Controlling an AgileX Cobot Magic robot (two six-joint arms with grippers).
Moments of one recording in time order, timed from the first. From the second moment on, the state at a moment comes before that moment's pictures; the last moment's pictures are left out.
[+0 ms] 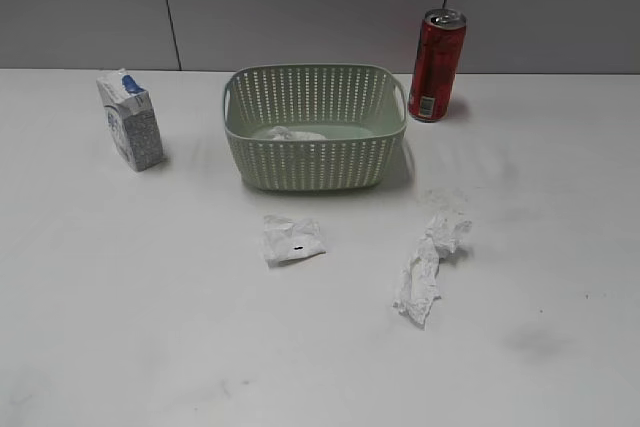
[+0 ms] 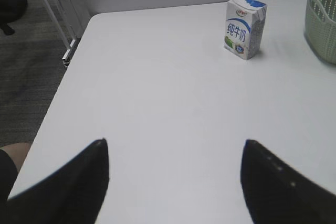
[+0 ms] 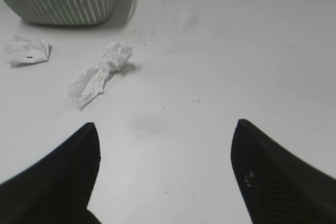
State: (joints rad) left arm -0.05 -0.01 -0.51 -0.03 1.05 0.09; right arm -0.03 0.06 -0.42 0.27 0.95 -0.20
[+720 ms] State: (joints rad) left arm -0.05 -0.01 -0.51 -0.03 1.05 0.09; right arm -0.03 1.00 -0.58 0.31 0.81 -0.44
